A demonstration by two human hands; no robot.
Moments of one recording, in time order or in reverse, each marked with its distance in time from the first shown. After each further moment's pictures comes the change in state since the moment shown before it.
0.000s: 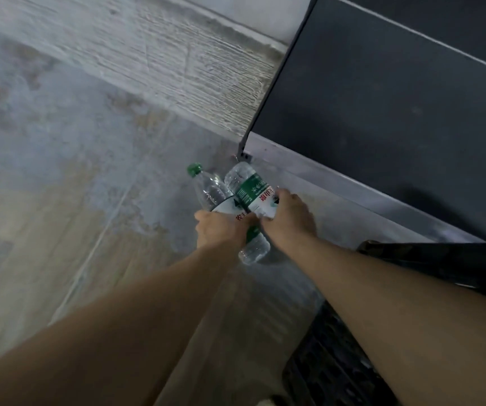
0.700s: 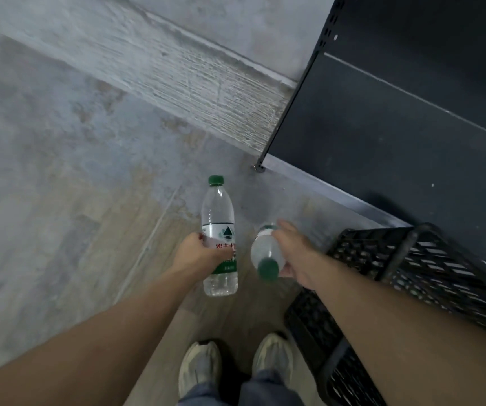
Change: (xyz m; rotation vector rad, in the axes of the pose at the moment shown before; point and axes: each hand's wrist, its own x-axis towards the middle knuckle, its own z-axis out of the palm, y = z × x) left_hand -0.127 -0.045 -0.164 -0.032 -0.221 0.024; right_hand -0.154 -0.054 -0.080 0.898 -0.382 0.566
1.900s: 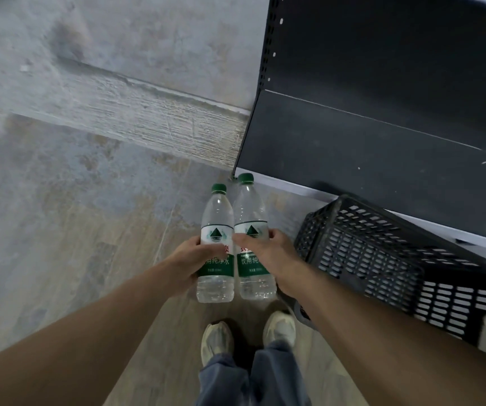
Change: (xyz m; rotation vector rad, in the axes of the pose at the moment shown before) left_hand -0.171 0.052 -0.053 -0.066 -0.426 0.014; right_hand -0.207 0.012 -0.013 0.042 0.034 -0.239
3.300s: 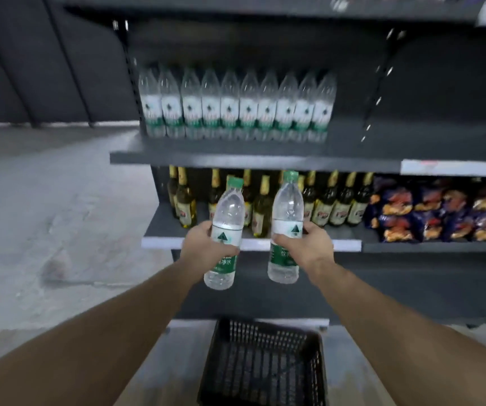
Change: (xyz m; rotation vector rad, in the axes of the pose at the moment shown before) left_hand -0.532 0.173 0.360 0.470 0.310 1.006; right_hand -0.551 -0.109 -0.394 0.093 0.713 -0.660
